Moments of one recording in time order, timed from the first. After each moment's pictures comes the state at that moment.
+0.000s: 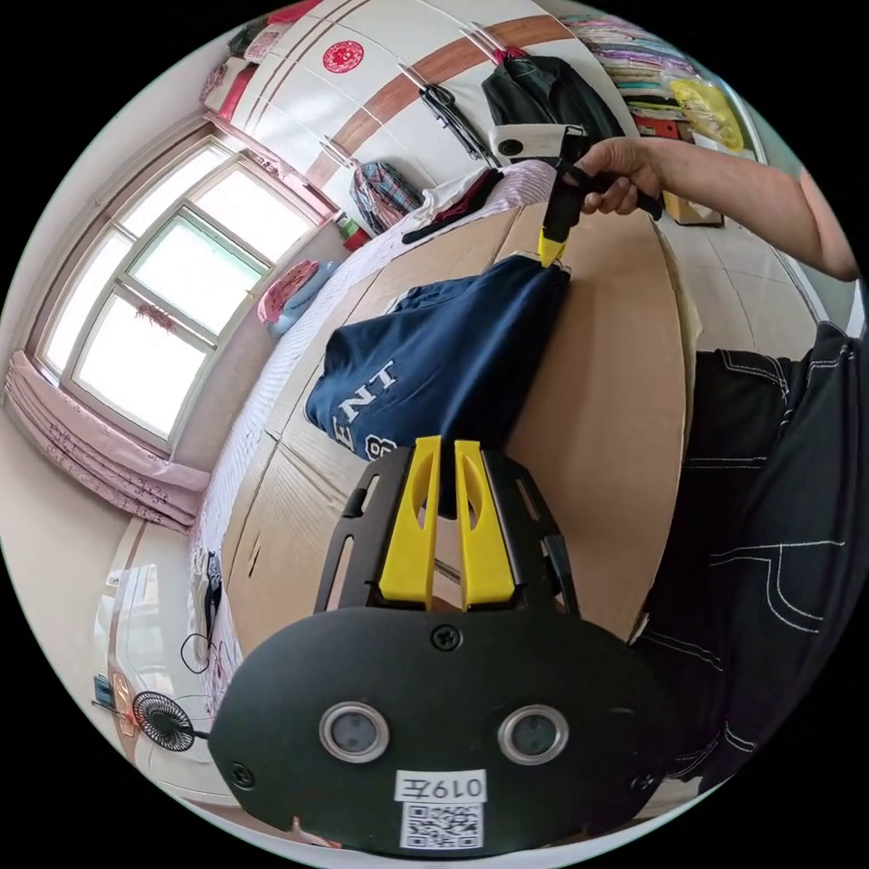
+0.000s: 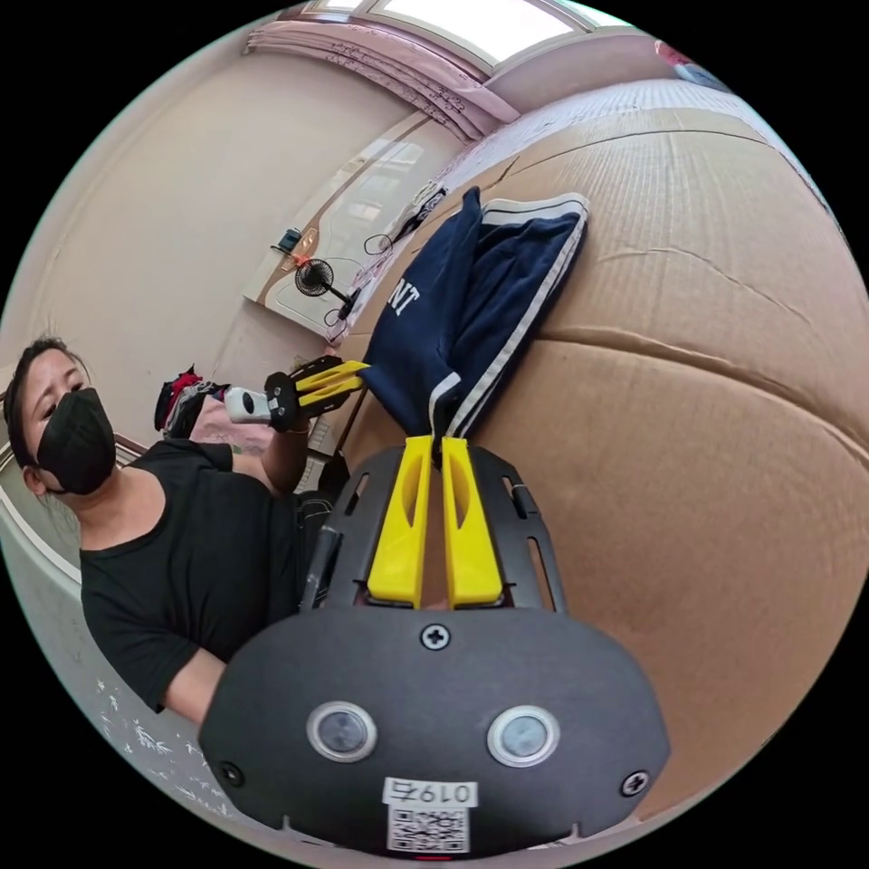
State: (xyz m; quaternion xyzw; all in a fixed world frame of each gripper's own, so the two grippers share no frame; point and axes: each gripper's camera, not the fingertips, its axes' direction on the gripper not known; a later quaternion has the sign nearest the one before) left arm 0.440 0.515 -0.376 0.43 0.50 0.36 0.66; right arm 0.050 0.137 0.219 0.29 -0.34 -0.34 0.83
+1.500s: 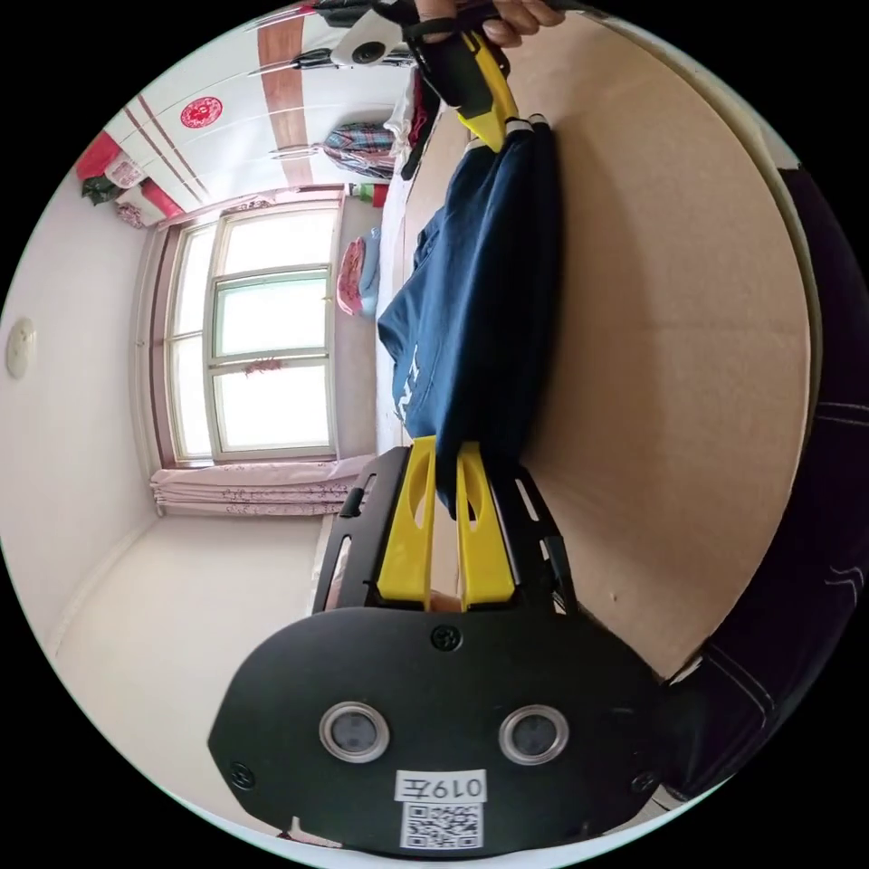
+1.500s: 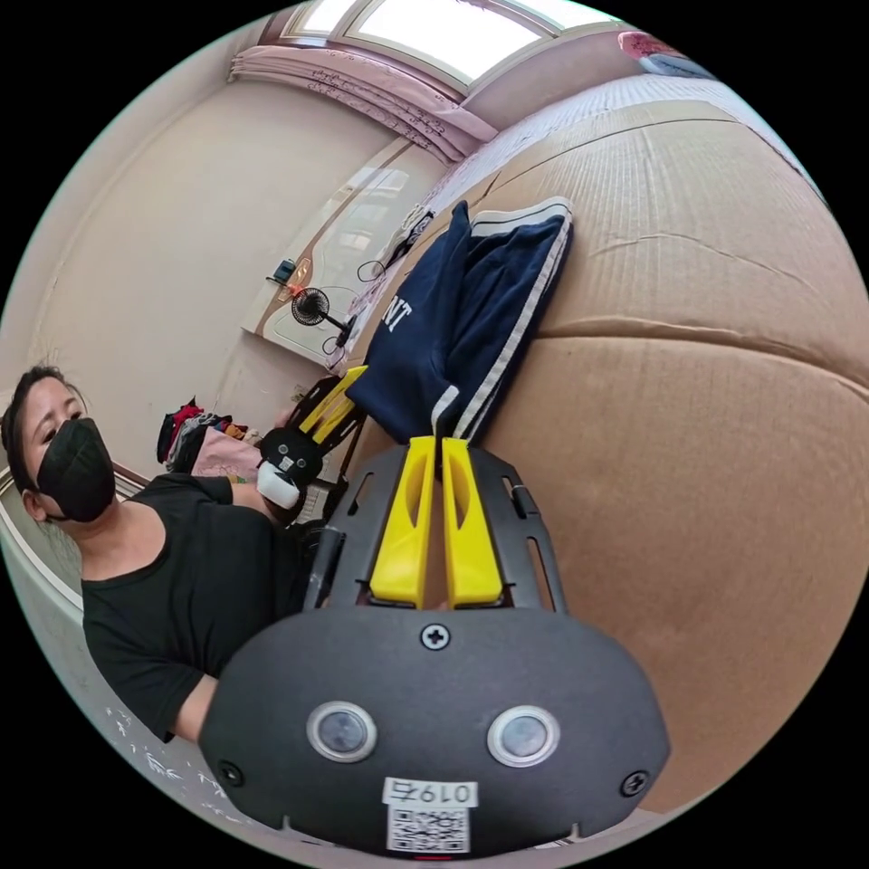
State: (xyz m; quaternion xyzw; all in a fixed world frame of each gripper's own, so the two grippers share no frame) left arm 0.586 0.583 -0.395 0.48 0.16 0.41 0.76; right arm 0.077 0.120 0.212 0.31 -0.37 -0.29 0.82
